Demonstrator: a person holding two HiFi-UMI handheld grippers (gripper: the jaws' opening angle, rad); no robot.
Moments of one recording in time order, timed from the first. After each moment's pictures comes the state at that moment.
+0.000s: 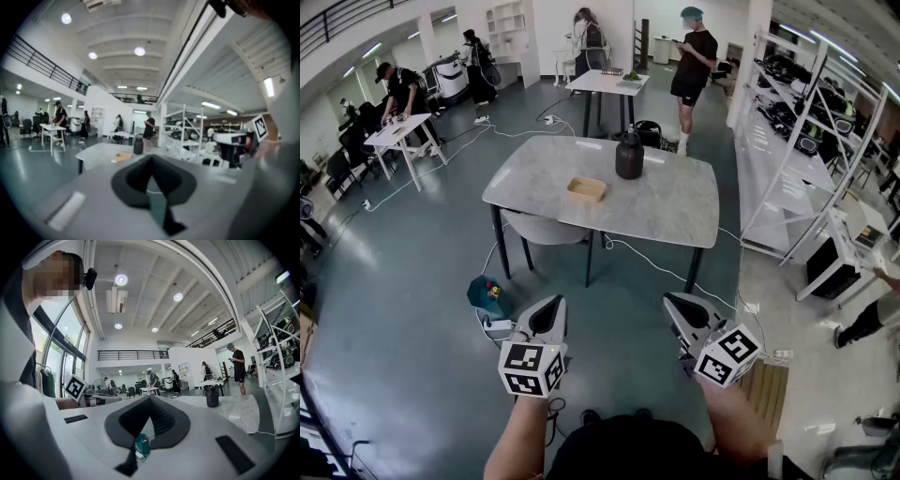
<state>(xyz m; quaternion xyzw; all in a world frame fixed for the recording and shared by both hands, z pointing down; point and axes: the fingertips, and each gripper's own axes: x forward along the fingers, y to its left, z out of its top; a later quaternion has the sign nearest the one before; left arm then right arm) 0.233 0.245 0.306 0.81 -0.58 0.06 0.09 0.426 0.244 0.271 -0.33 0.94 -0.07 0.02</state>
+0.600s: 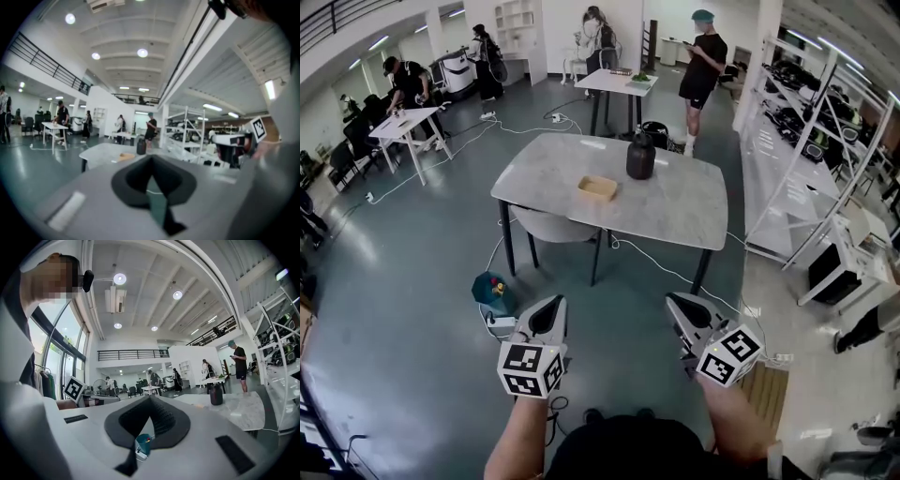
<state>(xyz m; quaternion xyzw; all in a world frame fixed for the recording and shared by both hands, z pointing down) 0.199 0.254 0.305 0.81 -0.58 0.05 0.09 0.395 0.245 0.271 -0.32 0.94 -0.08 0.02</state>
